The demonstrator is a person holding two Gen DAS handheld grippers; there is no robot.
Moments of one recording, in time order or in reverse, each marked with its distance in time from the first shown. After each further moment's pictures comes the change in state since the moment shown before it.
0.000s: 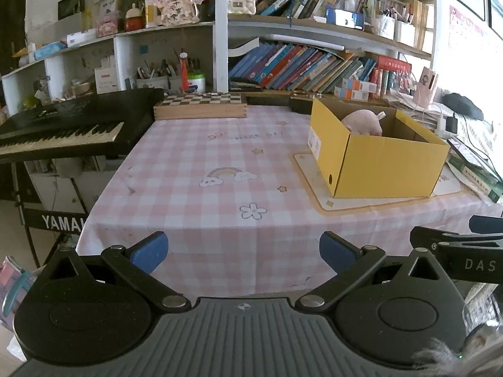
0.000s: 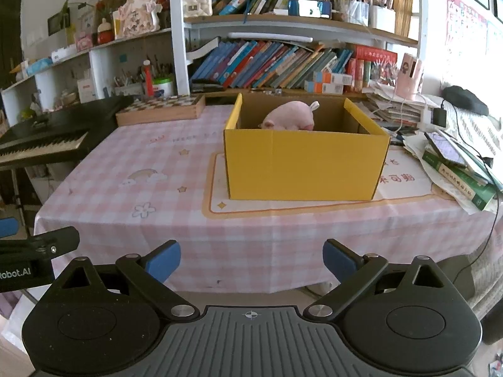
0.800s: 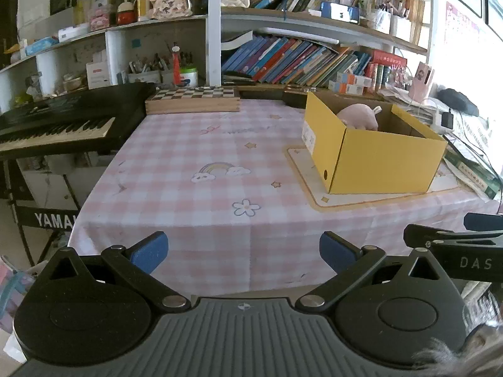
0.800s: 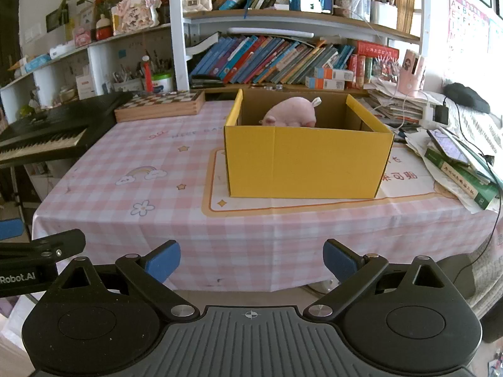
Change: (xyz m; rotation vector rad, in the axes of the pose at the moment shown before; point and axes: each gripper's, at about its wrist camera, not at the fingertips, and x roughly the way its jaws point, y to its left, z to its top) left arm 0.010 -0.002 0.002 0.004 0.021 -0.029; right arm 0.005 0.002 0.001 0.001 0.015 -0.003
